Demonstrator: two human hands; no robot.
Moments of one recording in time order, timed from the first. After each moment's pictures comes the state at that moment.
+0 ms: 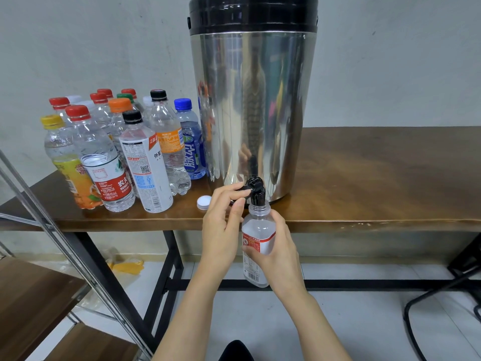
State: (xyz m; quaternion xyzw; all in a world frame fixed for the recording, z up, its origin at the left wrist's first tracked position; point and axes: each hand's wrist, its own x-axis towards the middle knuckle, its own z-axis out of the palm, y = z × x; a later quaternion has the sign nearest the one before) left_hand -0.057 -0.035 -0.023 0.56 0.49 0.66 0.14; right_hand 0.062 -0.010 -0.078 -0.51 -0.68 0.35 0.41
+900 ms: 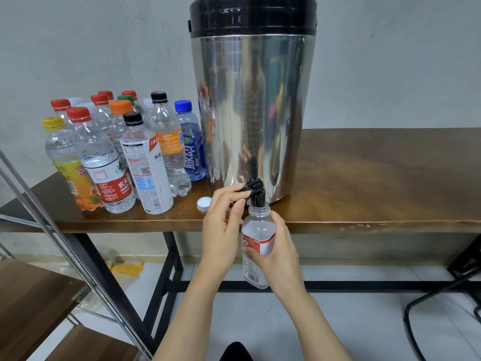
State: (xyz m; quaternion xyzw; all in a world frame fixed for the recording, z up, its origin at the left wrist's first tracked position) left_hand -0.057 -0.034 -0.025 0.55 0.50 0.65 0.14; right_hand 0.061 -0.007 -0.081 -0.50 -0.68 0.35 0.41
